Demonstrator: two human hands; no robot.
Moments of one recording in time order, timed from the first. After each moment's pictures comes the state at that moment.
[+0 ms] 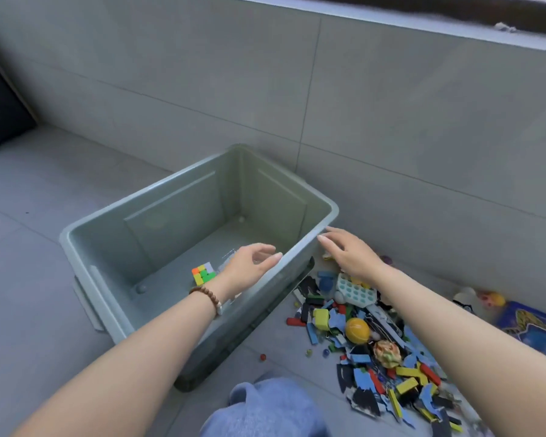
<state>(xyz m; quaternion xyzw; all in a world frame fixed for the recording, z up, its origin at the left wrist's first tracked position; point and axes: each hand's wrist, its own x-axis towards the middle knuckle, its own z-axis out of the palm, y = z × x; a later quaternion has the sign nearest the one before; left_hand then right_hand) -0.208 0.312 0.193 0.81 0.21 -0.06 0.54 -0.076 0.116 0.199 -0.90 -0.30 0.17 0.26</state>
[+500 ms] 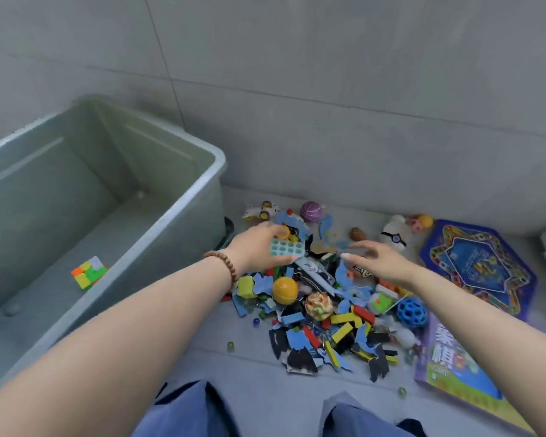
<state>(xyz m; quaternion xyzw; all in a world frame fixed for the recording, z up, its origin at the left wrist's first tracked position) -0.083 0.141 0.113 0.95 -0.04 -0.19 0.23 -0.043 -0.120 0.104 -0.91 -0.07 0.30 0.28</state>
